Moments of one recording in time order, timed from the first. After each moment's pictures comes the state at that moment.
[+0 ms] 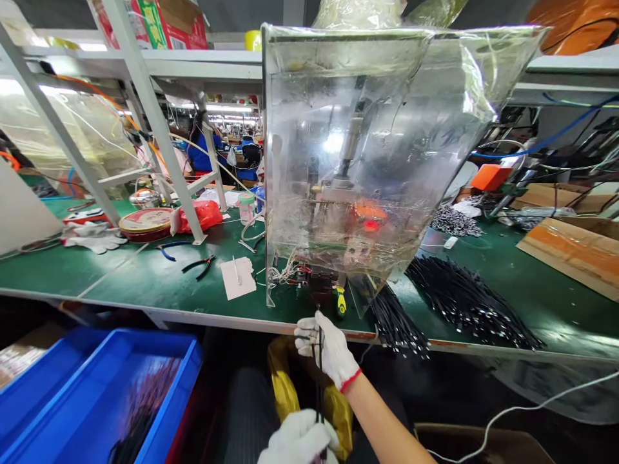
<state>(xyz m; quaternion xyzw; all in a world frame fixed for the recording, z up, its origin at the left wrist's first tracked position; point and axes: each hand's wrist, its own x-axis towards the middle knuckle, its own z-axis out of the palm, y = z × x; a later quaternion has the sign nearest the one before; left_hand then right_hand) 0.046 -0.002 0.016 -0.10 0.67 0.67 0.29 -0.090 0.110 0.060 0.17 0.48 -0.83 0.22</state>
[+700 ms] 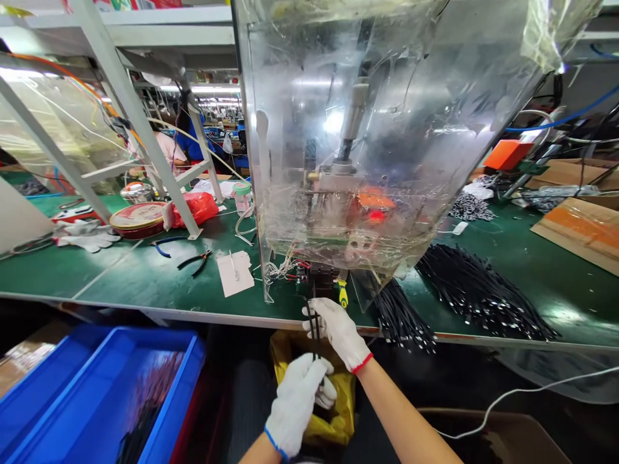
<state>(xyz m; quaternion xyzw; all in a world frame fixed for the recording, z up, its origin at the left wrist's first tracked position) -0.014 0.032 0.041 -0.13 0.62 0.75 0.18 -0.117 0.127 0.065 0.10 0.59 -0.79 0.16</state>
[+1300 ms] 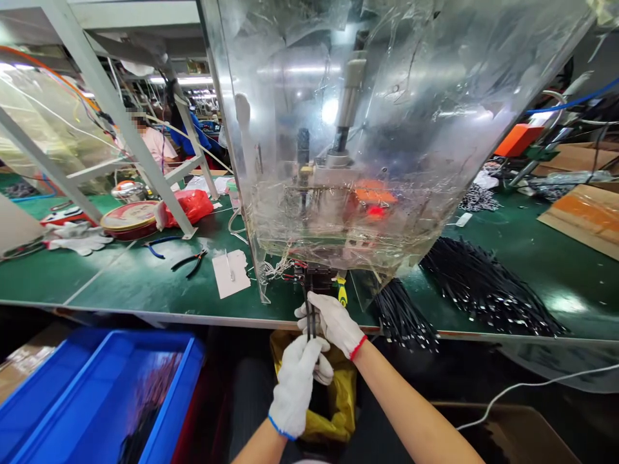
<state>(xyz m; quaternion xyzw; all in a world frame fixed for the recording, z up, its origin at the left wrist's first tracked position) -0.043 0.040 0.061 -0.12 0.58 0.80 0.12 -0.135 0.129 0.066 0.10 0.52 -0.81 0.24</state>
